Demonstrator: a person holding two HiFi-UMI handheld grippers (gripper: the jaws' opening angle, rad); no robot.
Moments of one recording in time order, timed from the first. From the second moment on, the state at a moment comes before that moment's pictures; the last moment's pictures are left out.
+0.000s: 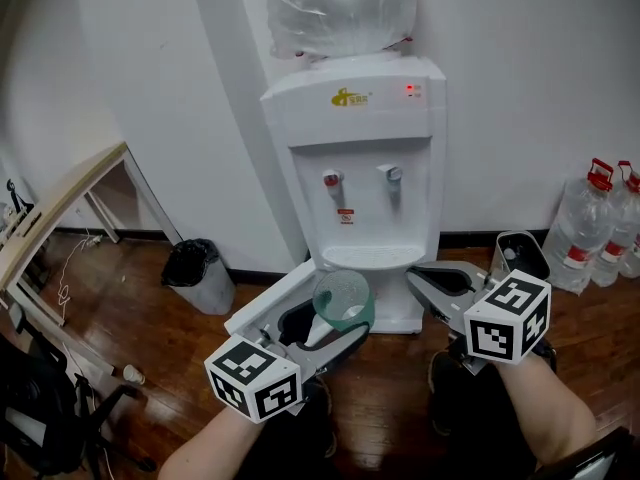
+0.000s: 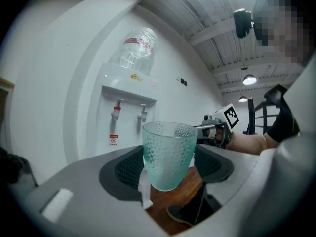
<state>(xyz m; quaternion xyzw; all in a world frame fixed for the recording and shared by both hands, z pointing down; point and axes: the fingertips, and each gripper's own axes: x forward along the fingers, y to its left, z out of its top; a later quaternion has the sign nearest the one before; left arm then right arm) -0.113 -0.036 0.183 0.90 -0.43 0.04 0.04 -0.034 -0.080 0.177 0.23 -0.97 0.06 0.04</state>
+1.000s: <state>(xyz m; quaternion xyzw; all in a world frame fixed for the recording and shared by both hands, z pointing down) -0.084 -0.051 0.224 0.91 -0.40 0.07 0.06 -0.008 -0.085 0.212 0.25 -0.96 0.08 0.05</state>
